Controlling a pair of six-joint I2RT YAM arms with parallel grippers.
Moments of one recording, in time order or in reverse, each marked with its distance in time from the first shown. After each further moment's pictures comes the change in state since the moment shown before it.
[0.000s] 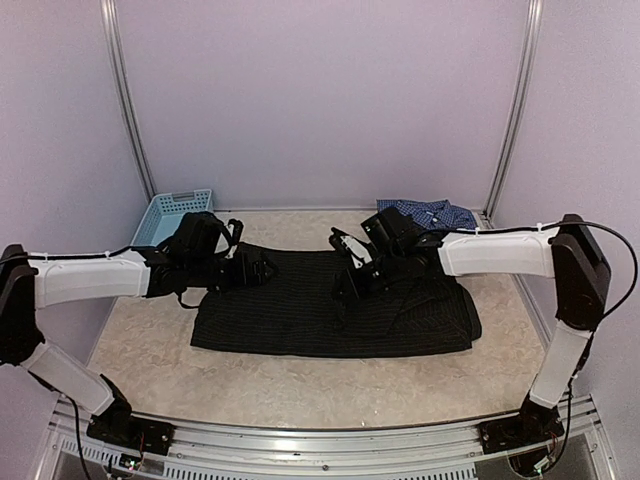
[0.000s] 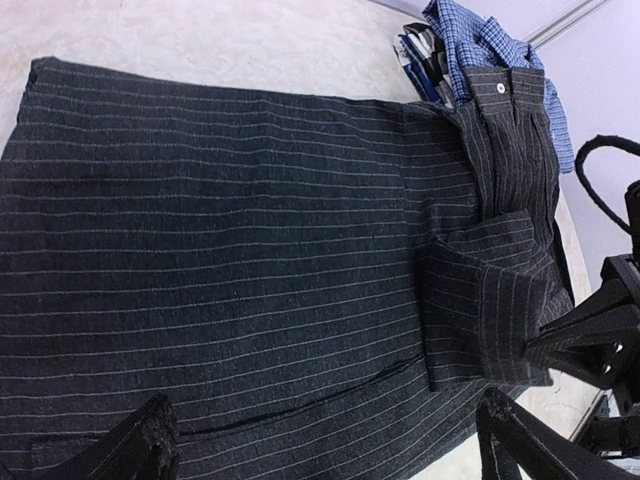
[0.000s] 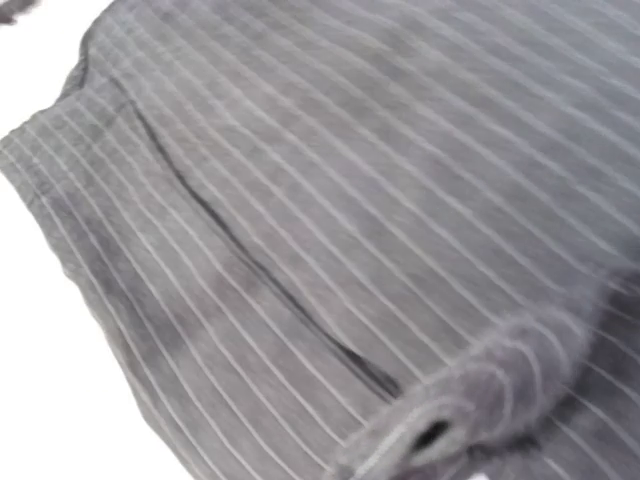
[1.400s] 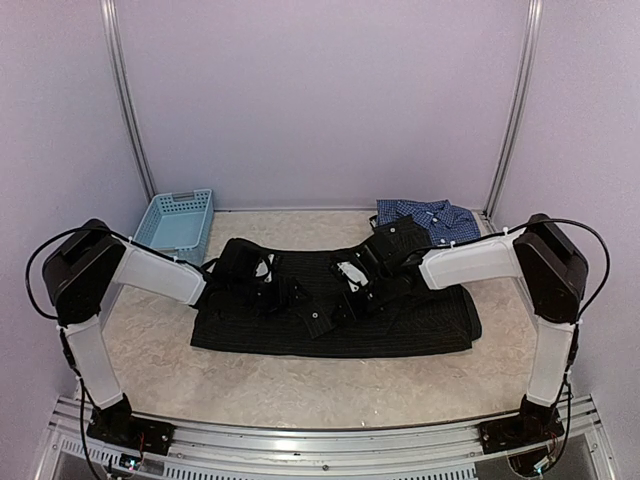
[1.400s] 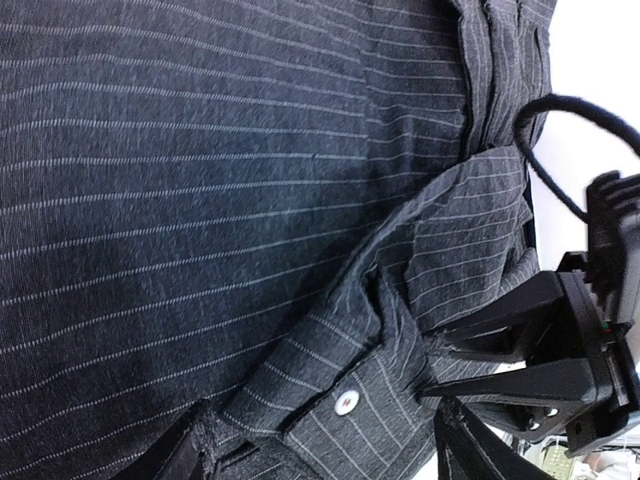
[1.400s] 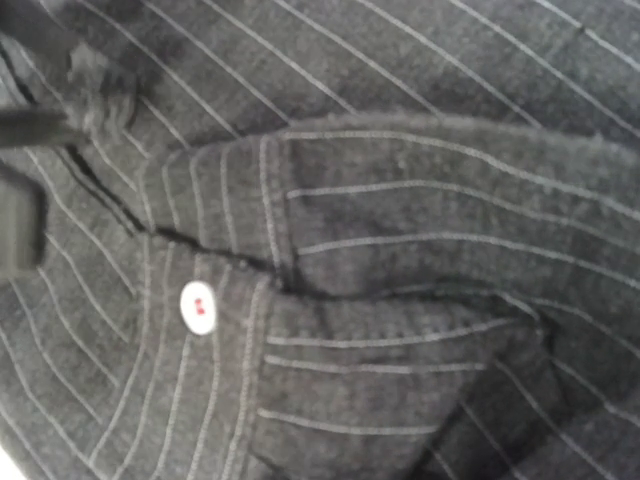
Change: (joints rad) left arm -0.055 0.403 0.023 0.349 0.282 -0.203; right arm 0.036 0.173 -0.013 0.053 0.041 -0.001
